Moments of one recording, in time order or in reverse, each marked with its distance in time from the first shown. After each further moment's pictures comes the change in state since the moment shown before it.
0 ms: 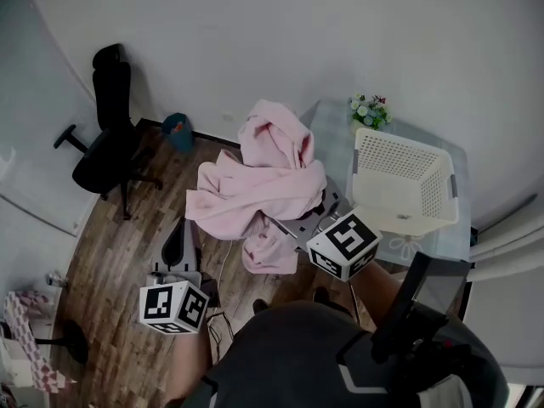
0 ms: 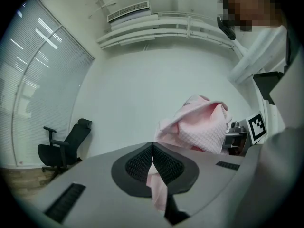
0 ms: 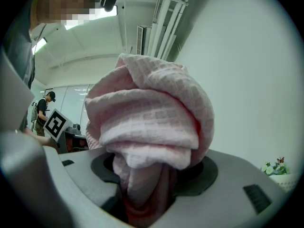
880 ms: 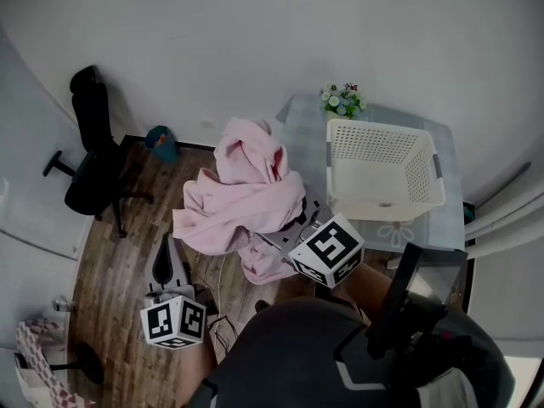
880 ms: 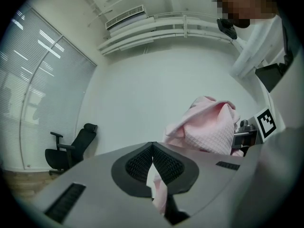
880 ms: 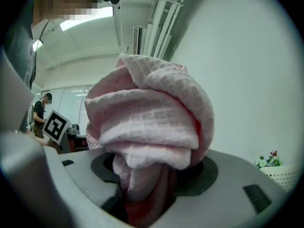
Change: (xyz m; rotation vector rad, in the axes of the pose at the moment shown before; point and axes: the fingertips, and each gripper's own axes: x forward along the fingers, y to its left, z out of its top) left arm 0.000 -0.027 -0.035 0.045 -0.038 0.081; right arm -0.046 -0.016 -0.039 0.038 -0.001 -0.029
